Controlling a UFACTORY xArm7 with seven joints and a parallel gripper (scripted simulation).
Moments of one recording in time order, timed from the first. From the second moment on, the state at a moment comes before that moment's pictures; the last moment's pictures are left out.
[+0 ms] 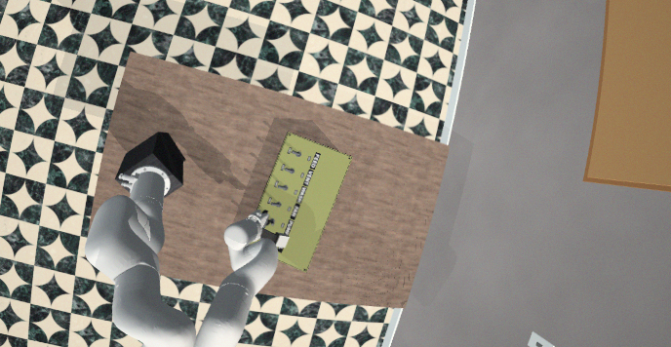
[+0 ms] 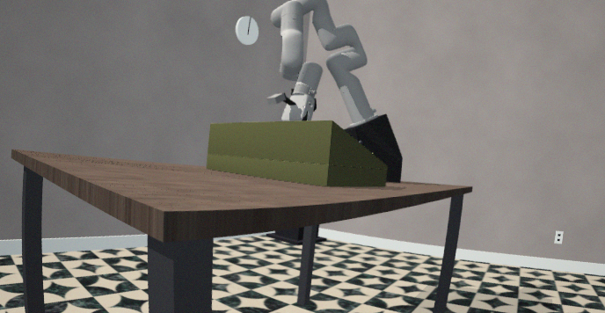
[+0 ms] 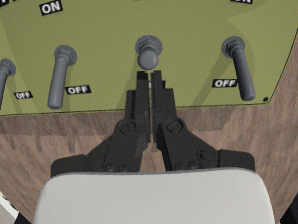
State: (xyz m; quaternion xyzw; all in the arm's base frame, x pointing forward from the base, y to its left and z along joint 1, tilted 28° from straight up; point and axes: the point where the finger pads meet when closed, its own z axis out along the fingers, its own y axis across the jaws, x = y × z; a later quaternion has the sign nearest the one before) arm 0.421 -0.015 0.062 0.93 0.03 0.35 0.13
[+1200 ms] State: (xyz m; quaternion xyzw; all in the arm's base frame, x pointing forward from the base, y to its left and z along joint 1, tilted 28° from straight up) arm 0.403 -0.014 0.063 0.93 0.03 0.35 0.13
